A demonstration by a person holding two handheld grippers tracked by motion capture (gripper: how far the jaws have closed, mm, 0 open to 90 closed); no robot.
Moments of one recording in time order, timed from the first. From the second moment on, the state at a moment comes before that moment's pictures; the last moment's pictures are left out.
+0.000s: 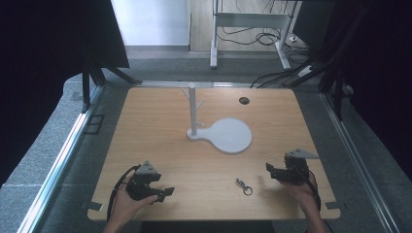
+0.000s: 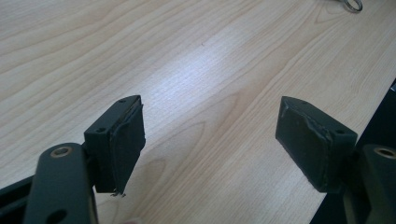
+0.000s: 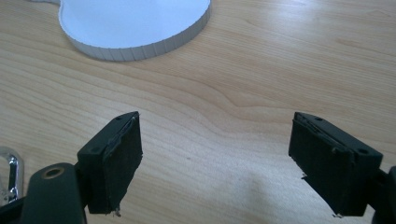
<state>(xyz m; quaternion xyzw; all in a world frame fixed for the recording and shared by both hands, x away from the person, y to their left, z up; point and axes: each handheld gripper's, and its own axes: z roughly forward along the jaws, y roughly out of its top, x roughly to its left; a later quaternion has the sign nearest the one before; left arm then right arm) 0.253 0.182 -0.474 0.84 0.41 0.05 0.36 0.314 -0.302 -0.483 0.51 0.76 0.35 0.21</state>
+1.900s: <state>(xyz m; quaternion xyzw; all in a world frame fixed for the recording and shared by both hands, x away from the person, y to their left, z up) 0.245 0.179 -0.463 0.84 0.39 0.05 0.37 0.310 -0.292 -0.434 0.46 0.82 0.31 0.16</state>
